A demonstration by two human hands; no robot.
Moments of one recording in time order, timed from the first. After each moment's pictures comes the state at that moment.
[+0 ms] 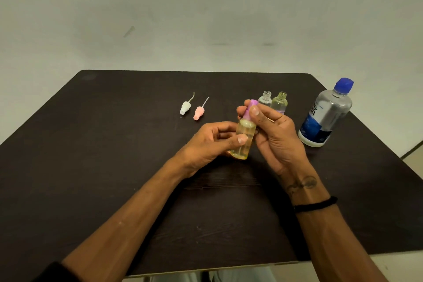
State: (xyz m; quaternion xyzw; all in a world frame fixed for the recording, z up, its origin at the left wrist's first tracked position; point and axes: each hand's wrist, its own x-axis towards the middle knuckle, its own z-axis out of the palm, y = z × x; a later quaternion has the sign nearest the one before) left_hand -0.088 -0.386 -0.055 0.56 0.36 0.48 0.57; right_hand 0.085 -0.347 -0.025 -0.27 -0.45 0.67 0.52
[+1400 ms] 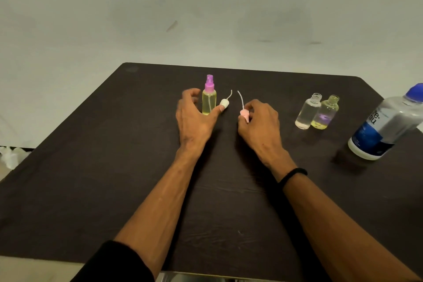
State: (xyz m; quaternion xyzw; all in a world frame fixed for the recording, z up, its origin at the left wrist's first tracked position) left_hand -0.176 -0.358 -0.073 0.40 0.70 0.59 0.07; right_hand -0.029 -0.299 -0.072 -0.53 -0.77 0.14 0.33
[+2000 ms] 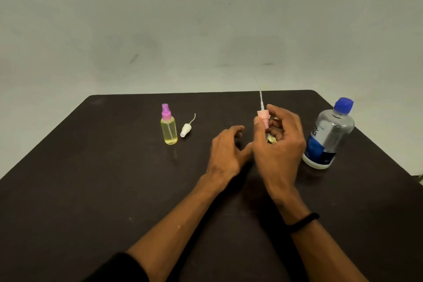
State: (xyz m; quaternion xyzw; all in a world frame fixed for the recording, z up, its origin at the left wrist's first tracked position) left_hand -0.047 -0.318 -0.072 0.62 0.62 0.46 0.15; right_hand 0.068 -0.331 -0.032 -0.42 -0.59 0.15 0.67
